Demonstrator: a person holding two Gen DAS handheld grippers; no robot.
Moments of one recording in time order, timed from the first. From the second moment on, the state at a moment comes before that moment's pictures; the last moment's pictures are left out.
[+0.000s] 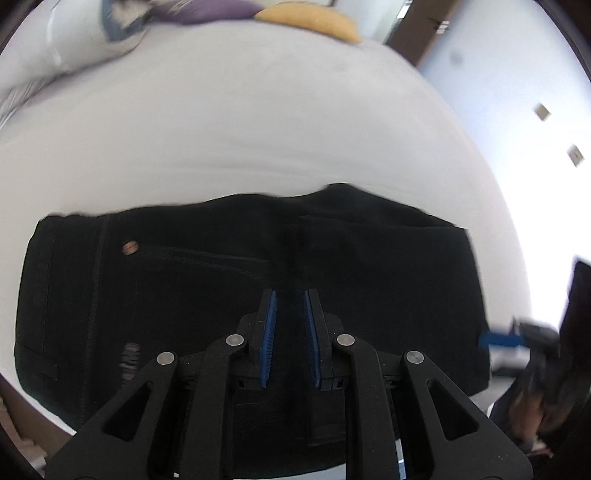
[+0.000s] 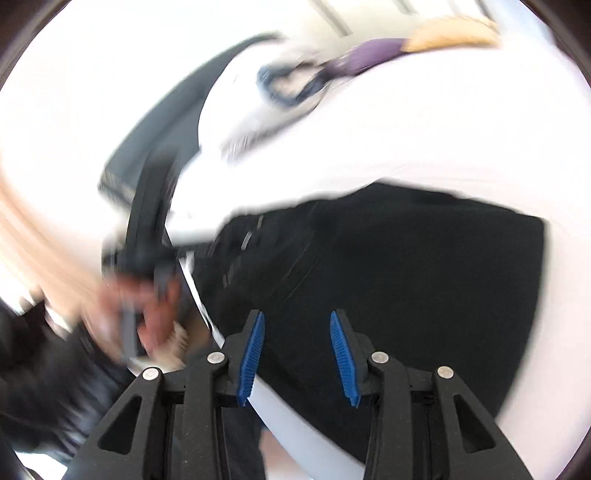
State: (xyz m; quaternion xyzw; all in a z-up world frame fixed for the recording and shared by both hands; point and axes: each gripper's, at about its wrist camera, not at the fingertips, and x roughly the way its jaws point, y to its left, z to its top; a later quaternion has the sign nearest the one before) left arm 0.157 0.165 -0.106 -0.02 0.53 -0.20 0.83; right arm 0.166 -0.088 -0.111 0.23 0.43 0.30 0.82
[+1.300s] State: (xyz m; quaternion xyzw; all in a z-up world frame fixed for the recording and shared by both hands) left arm 0.013 0.341 -0.083 -0.22 0.43 -0.10 0.87; right arm 0.116 -0.138 -0.147 0.39 0.45 0.37 0.71
